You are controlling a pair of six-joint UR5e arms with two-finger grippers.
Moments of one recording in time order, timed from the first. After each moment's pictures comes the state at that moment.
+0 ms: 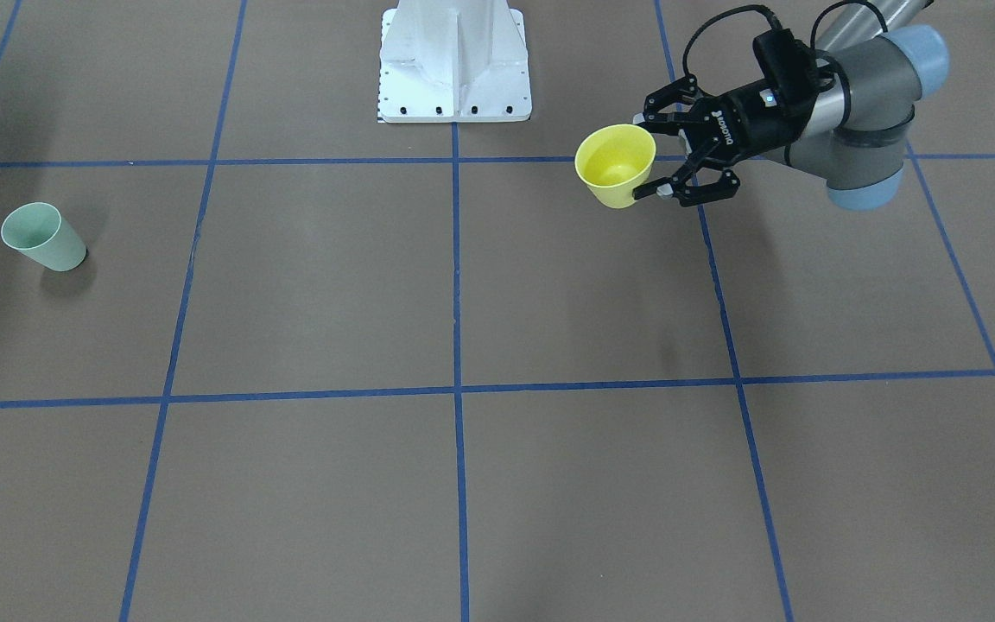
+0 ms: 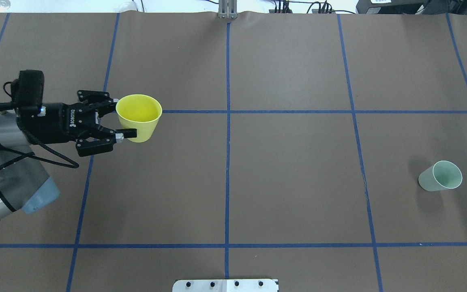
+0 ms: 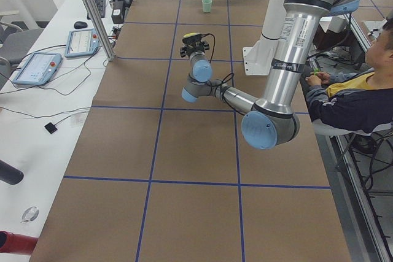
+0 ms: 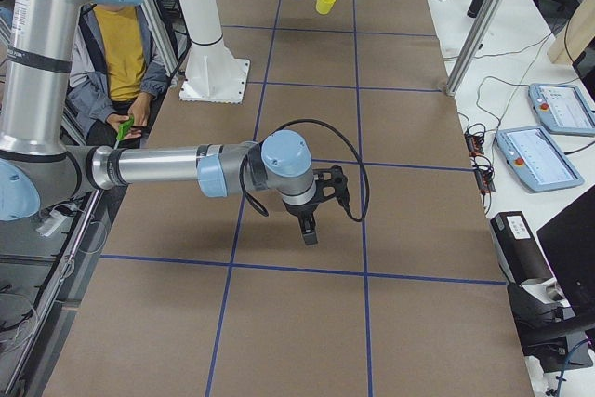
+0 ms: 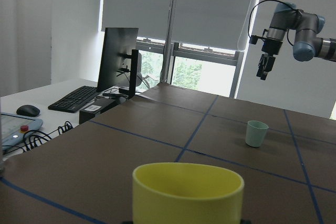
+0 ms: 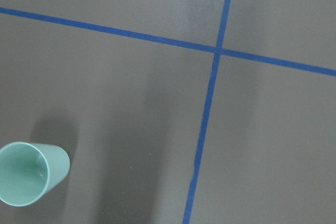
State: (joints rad) left arm -0.72 -1.86 -1.58 -3.41 -2.01 -0.59; right arm 1.59 -1.80 1.95 -1.45 2.43 -0.06
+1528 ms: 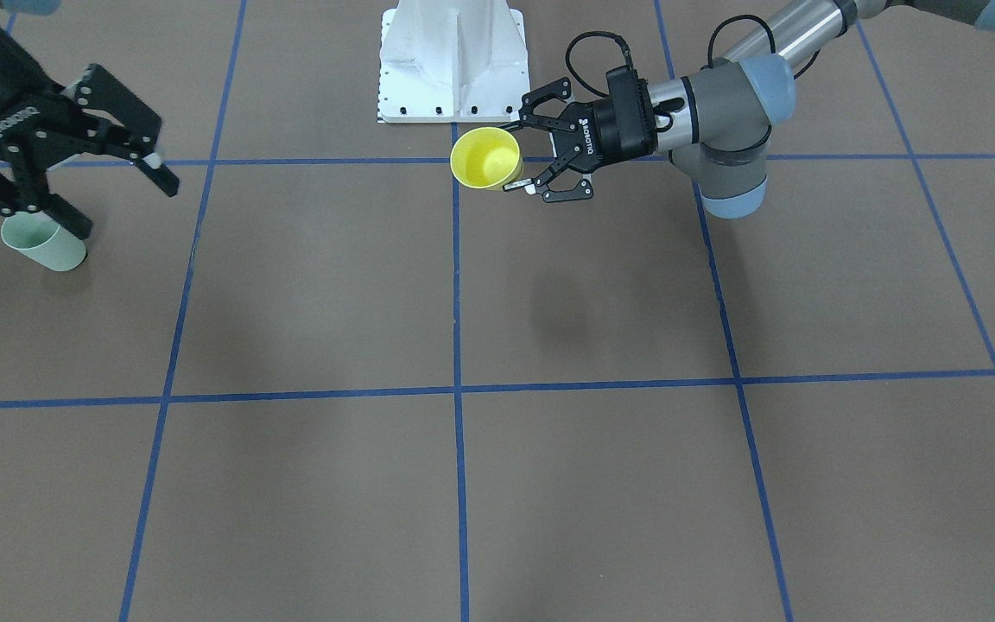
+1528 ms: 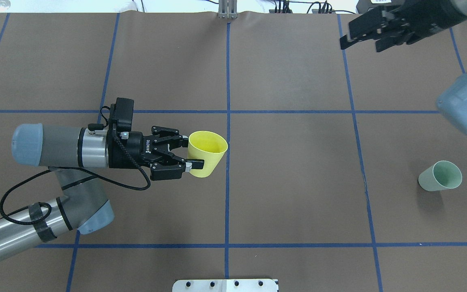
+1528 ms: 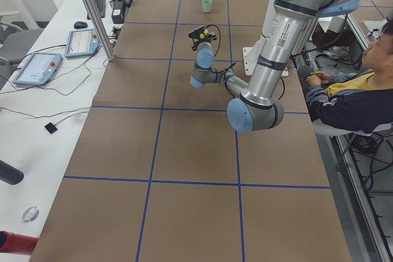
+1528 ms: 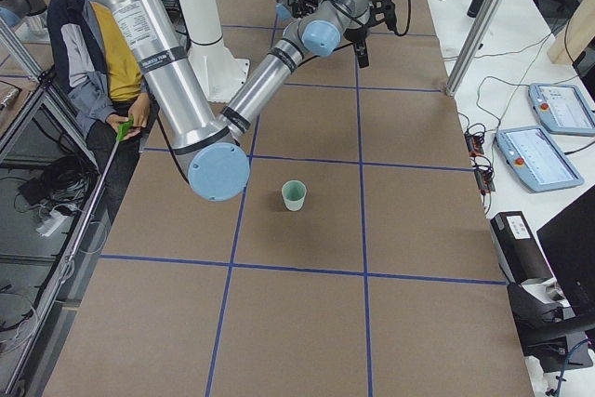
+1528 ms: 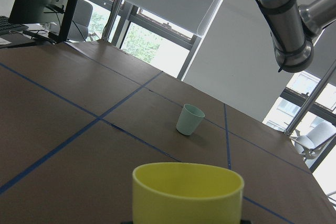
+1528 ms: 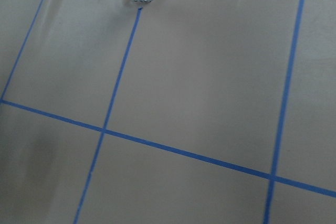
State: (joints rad) left arm -0.56 -2.03 -1.48 -3.32 -1.99 -0.79; right arm 1.06 -1.09 2.03 -1.45 2.29 0.90
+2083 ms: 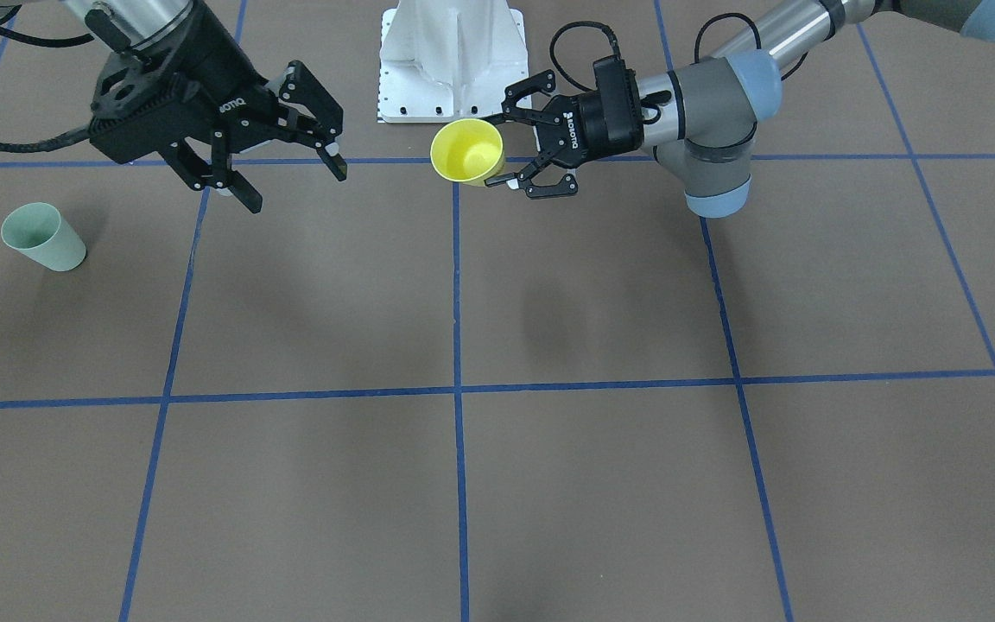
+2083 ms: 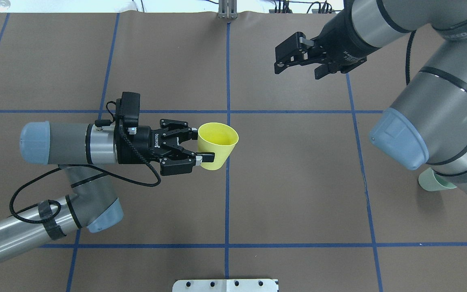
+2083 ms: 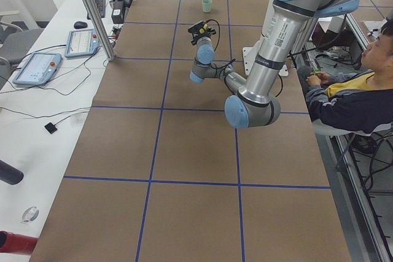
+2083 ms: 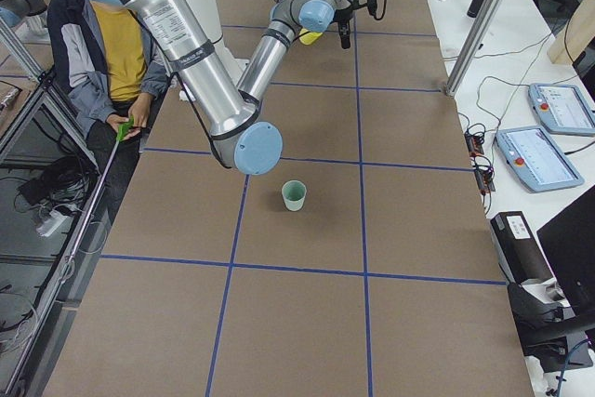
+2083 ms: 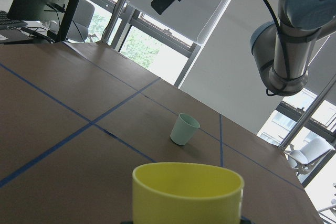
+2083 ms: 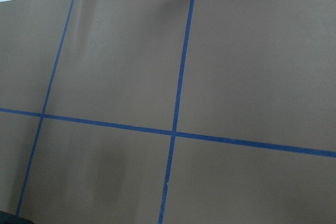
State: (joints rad) left arm -0.56 -2.08 -1.48 -3.33 -1.93 -0.68; right arm 0.87 -0.94 2.01 -1.59 2.19 1.09
